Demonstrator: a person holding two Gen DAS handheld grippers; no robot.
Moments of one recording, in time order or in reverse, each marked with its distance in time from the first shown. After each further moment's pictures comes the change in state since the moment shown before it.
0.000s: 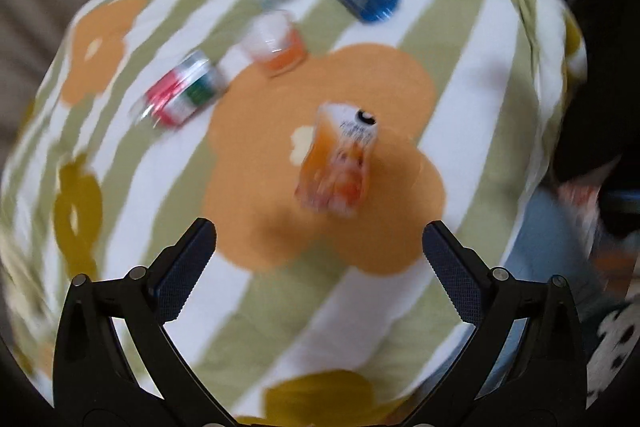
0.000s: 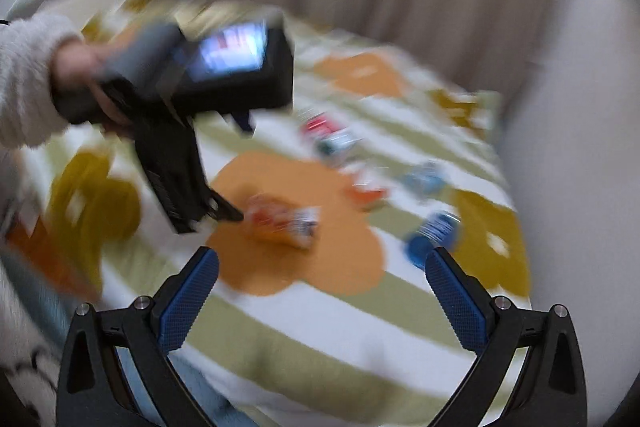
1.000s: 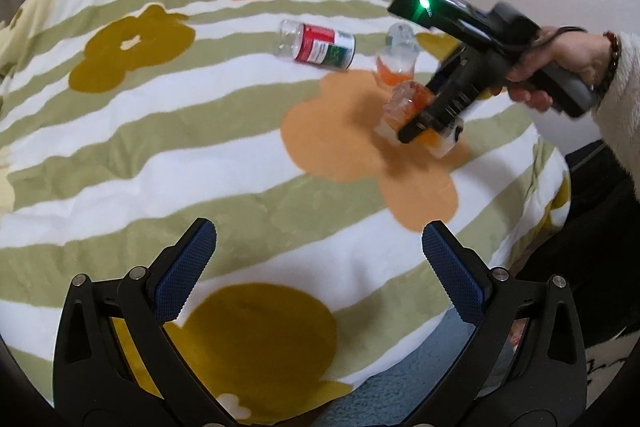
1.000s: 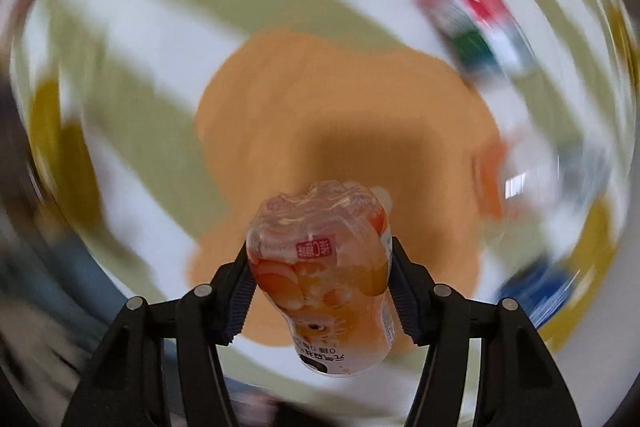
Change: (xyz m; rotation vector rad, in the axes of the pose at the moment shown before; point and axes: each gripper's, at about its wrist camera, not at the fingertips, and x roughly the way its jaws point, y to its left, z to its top) left arm -0.045 0.062 -0.159 -0.597 -0.292 -0.102; right arm 0.227 -0.062 0.096 0.297 0.704 0.308
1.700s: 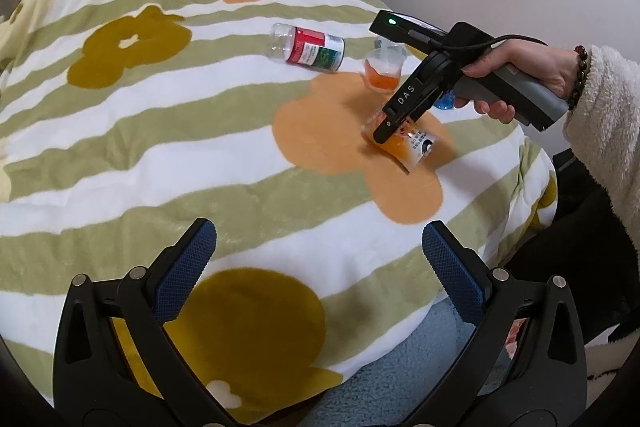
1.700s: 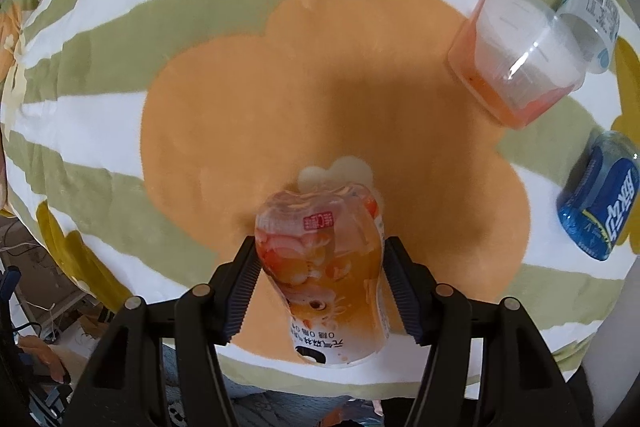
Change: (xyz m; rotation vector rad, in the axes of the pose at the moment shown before) left arm -0.013 -0.003 -0.013 -0.001 -0.013 -0.026; right arm 0.029 -0.030 0.010 0.206 0.054 0.035
